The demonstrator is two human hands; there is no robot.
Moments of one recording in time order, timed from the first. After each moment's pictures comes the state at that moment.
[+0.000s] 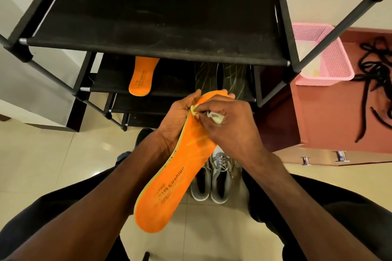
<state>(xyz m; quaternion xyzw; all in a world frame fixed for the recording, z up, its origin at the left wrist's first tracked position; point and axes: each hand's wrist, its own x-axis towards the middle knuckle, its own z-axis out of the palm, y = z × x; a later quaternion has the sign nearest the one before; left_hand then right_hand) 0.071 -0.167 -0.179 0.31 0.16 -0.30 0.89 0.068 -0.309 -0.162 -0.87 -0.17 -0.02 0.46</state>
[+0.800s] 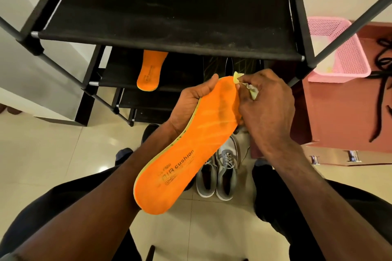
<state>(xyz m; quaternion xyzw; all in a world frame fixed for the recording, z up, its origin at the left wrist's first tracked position) 0.071 -0.169 -0.149 0.40 0.15 -0.27 0.86 0.090 -0.324 -0.153 -0.94 -0.03 -0.14 0.30</state>
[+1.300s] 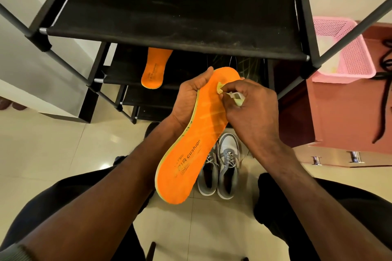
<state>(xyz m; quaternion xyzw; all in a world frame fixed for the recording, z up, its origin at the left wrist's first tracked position) 0.073 -0.164 -0.143 0.41 0.18 -0.20 0.87 0.077 -0.306 -0.157 -0.92 -0.08 -0.07 0.38</state>
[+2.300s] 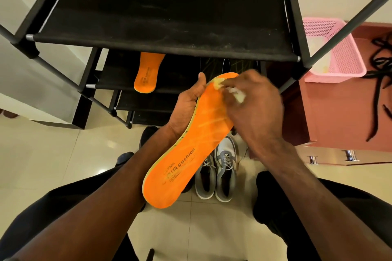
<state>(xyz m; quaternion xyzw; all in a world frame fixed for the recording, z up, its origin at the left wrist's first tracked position) 0.071 -0.182 -0.154 0.41 0.15 -0.24 0.87 0.086 -0.315 -0.148 -0.93 -0.10 -0.11 0.33</state>
